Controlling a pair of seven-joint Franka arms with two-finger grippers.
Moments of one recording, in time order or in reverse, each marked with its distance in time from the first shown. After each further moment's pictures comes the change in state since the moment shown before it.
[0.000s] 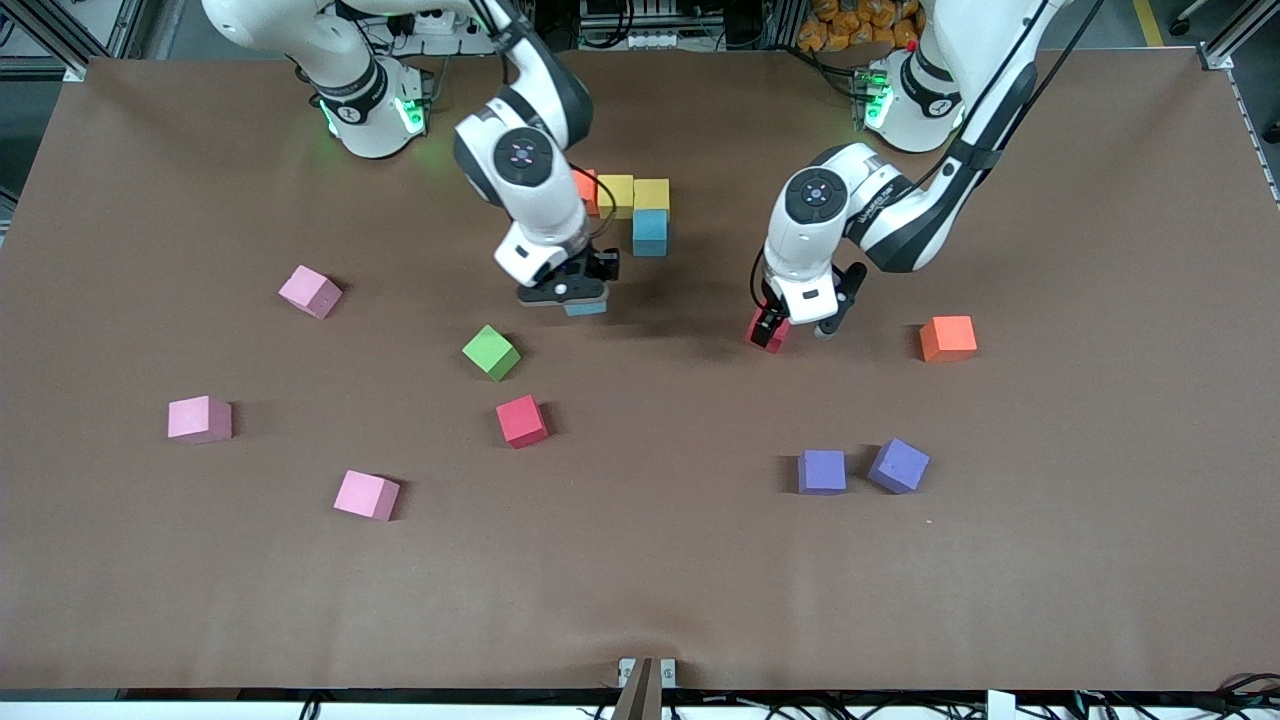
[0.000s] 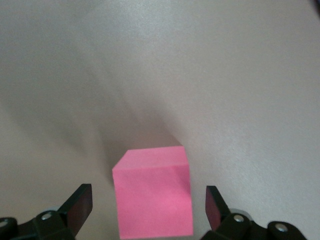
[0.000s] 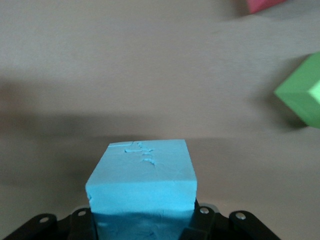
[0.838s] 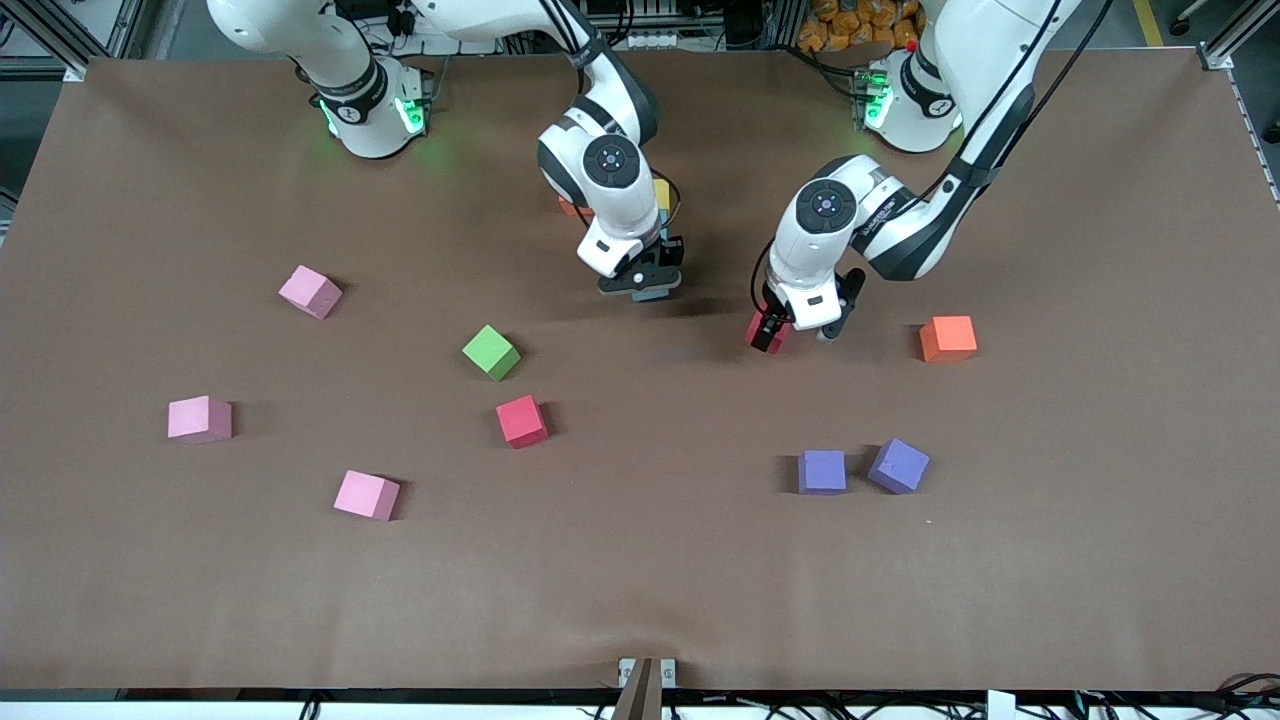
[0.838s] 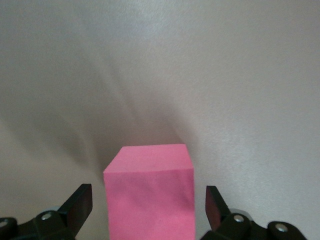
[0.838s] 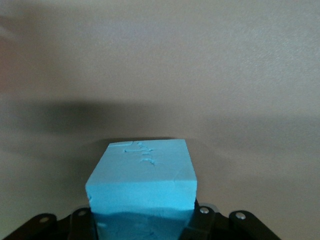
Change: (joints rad) left arm 0.006 0.055 -0.001 -0.005 0.000 0.066 -0.028; right arm 0.138 0.169 0.001 0.111 0.117 0.058 0.013
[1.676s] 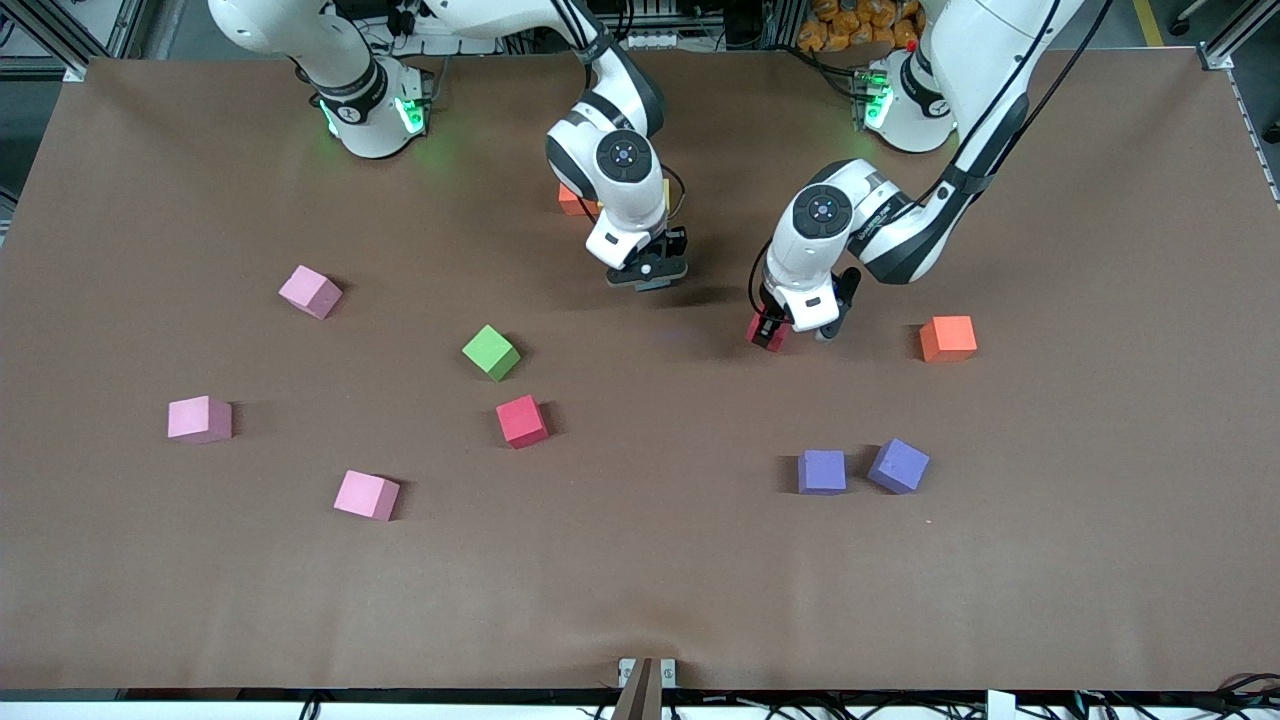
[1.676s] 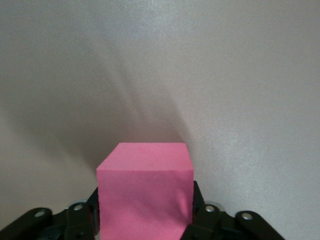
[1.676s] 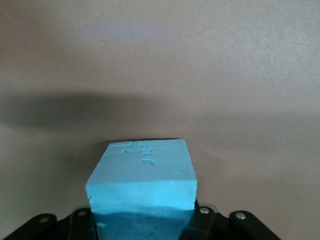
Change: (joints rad) left arm -0.001 0.015 0.000 0.006 0.000 0.003 -0.044; right arm 0.031 0.011 0.000 0.000 0.000 -0.034 0.000
